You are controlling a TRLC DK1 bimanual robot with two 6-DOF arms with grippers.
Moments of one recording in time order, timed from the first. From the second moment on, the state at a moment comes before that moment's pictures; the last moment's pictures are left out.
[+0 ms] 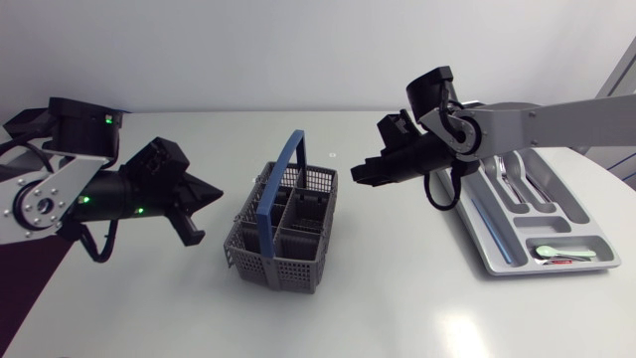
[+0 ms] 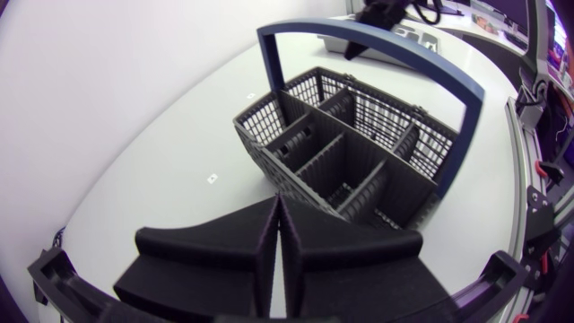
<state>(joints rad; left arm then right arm) -0.19 1.28 0.72 -0.17 0.39 0.63 0.34 1.79 1.16 -0.25 -0.33 0.03</state>
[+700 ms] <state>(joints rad) -0.32 1.11 0.56 -0.43 0.48 0.79 0.33 2.08 1.47 -0.29 -0.42 0.08</state>
